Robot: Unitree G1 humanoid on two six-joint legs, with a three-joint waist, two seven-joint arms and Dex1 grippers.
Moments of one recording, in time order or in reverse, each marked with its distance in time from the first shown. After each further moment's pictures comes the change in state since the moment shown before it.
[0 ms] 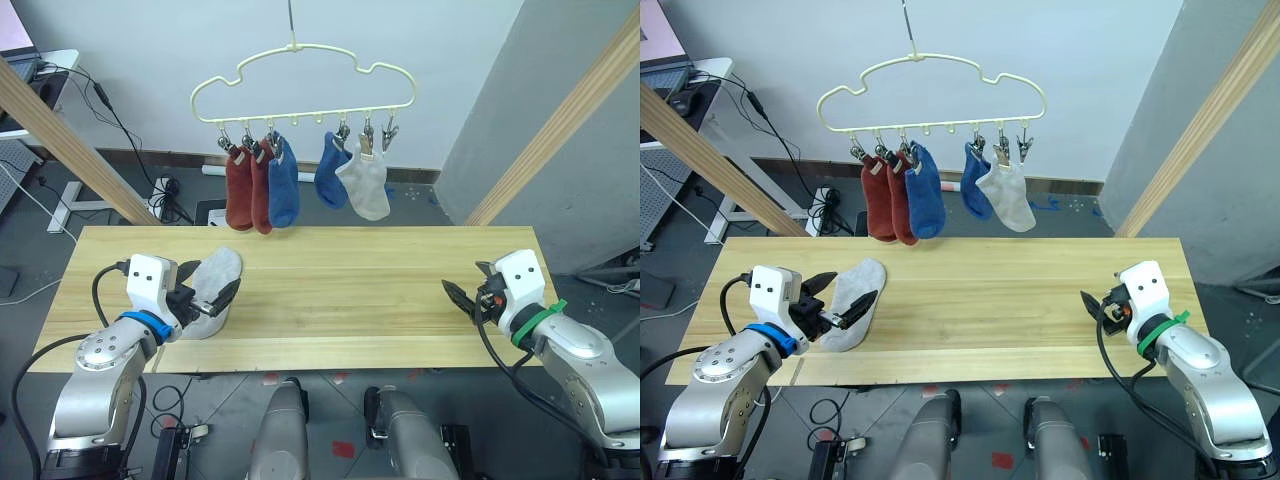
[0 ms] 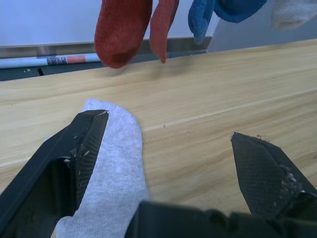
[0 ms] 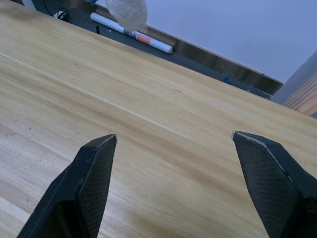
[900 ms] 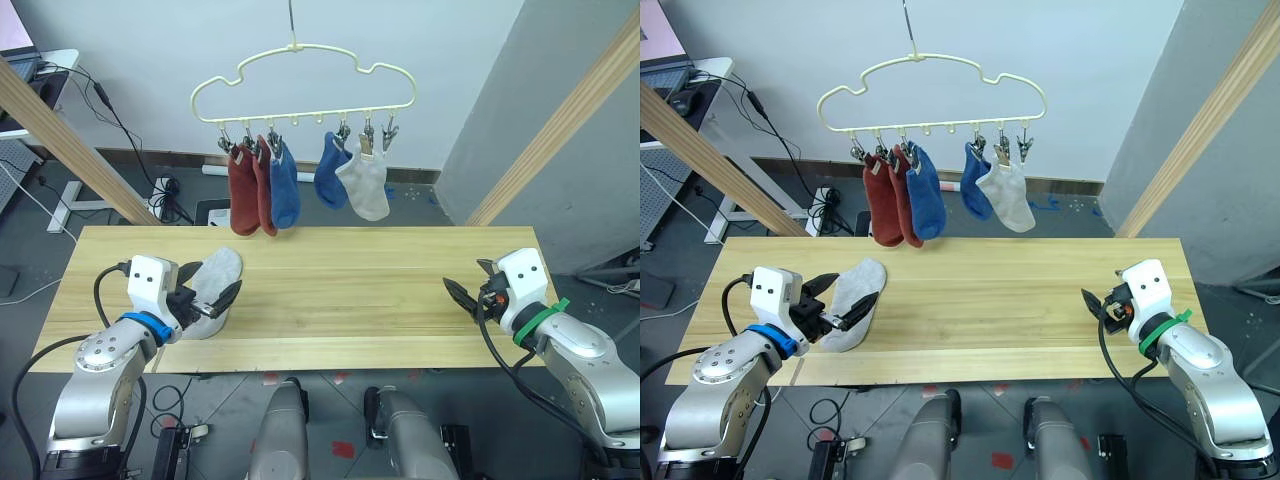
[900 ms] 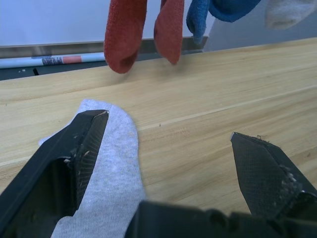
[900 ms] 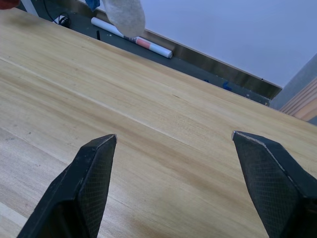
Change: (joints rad) left arm 0.005 0.000 0.000 -0.002 -0.005 -0.001 -0.018; right arm 0.000 0.006 -0.007 0.004 -0.005 -0.022 0.018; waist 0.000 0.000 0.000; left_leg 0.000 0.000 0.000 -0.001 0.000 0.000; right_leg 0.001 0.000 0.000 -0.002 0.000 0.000
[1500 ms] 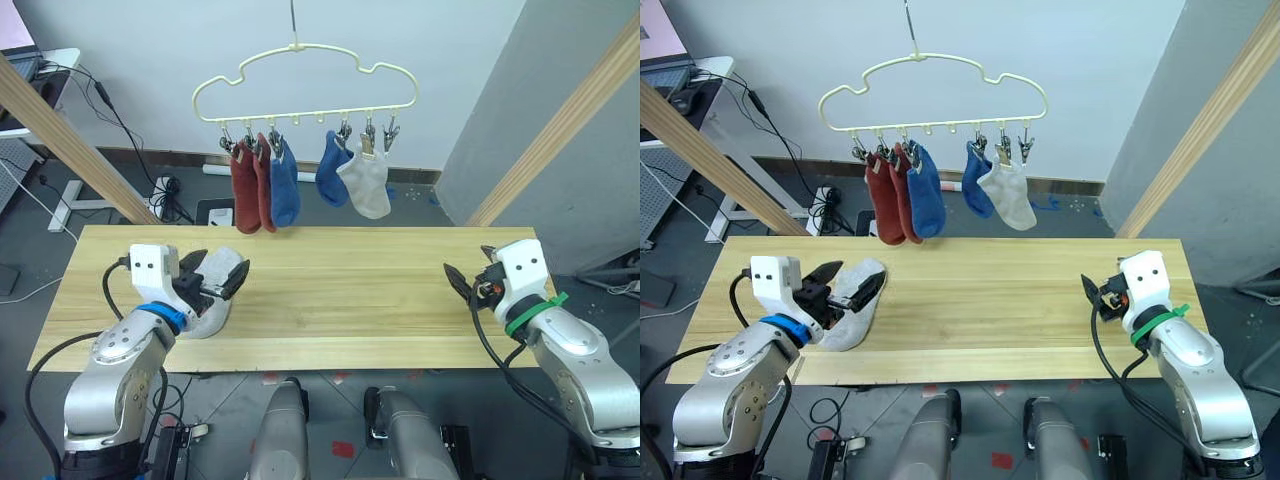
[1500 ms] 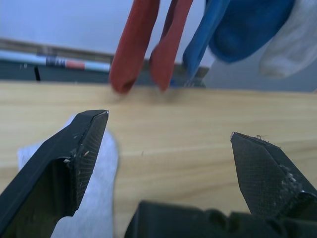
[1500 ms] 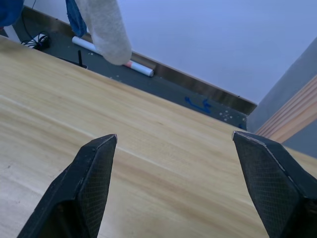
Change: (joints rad) left arm -0.059 -0.105 0.042 -0.158 -0.121 0.185 0.158; right arm -0.040 0.071 0.014 -0.054 -0.074 0.000 -0.110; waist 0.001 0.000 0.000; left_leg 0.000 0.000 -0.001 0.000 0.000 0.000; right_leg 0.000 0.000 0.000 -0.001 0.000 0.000
